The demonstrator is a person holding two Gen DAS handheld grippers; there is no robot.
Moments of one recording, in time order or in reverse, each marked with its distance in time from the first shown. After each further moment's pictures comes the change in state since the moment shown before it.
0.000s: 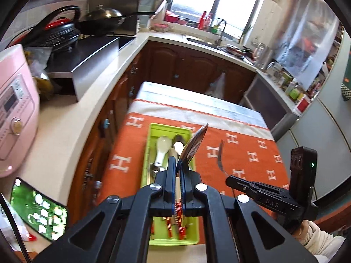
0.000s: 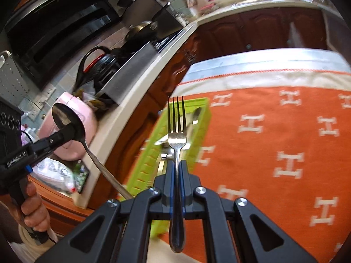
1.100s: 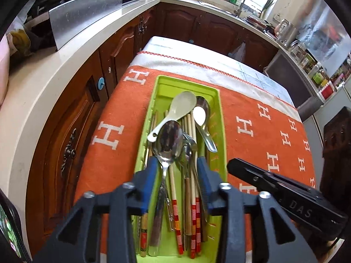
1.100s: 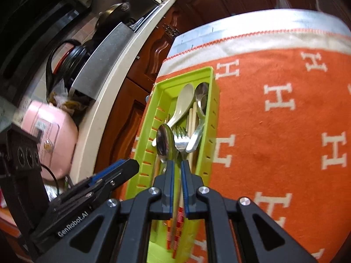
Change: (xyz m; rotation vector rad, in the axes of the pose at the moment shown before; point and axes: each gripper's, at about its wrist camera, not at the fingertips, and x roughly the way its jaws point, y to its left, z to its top) left arm 0.135 0.001 -0.040 -0.048 0.190 0.062; right arm 0.072 0.002 0.007 0.113 0.089 -0.126
